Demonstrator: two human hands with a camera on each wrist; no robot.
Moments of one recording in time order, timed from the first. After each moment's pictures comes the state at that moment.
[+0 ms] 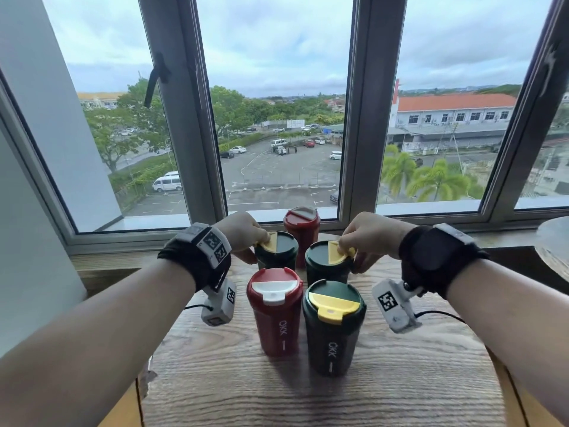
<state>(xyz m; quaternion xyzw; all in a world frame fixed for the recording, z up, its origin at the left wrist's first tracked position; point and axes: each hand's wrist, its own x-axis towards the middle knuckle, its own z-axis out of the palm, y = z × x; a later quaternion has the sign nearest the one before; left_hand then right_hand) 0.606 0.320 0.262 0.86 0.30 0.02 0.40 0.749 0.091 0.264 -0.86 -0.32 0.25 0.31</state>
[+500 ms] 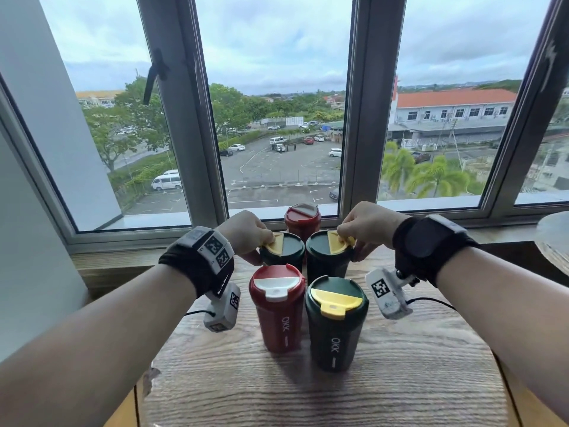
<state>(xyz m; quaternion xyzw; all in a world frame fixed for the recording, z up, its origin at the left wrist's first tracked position) 0.601 0.308 0.257 0.87 0.28 0.04 0.41 0.754 0.103 0.266 -0.86 -0.30 0.22 0.34</state>
